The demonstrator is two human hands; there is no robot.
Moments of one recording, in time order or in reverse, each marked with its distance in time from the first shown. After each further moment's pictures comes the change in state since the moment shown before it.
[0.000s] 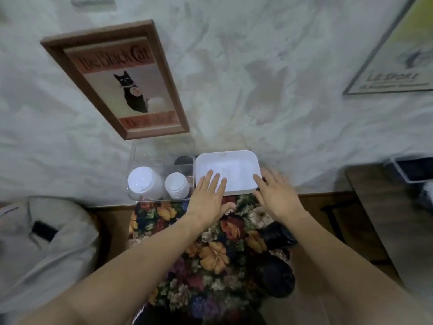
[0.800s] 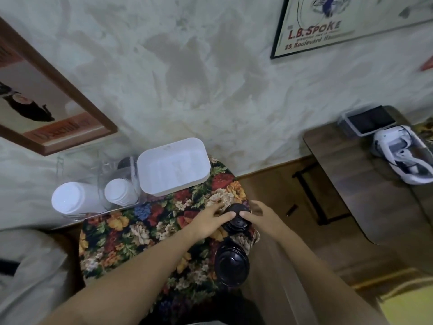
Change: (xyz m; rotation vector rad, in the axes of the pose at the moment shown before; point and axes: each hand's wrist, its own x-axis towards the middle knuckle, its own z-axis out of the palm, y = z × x) left_hand 0.035 0.145 0.045 -0.979 -0.494 -0.101; right_hand -0.106 0.098 0.109 1.236 -0.299 0.623
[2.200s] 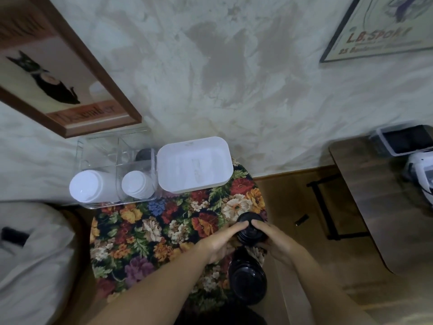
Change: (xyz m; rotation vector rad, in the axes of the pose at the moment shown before) left_hand 0.032 -0.054 0.027 -0.942 -0.235 -0.244; right_hand 0.019 -0.011 0.033 0.518 -0.298 0.218
